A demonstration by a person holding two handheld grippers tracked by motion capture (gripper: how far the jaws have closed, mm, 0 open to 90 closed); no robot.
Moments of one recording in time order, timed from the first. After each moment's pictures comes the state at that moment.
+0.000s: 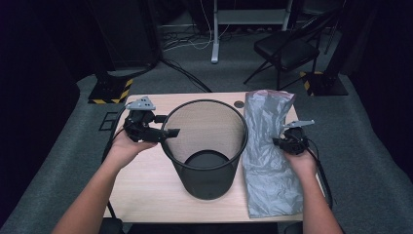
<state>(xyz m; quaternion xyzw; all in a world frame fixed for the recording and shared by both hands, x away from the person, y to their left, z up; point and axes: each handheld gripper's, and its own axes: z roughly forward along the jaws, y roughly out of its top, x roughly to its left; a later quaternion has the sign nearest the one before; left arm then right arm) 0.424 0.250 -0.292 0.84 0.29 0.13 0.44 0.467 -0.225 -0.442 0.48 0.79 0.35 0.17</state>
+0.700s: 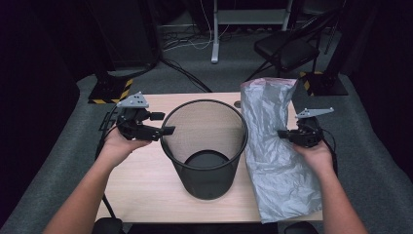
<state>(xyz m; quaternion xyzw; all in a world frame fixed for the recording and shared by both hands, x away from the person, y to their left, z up) 0.416 0.259 -0.274 0.84 0.28 0.13 0.45 0.447 -0.239 -0.371 0.43 0.80 0.40 0.14</state>
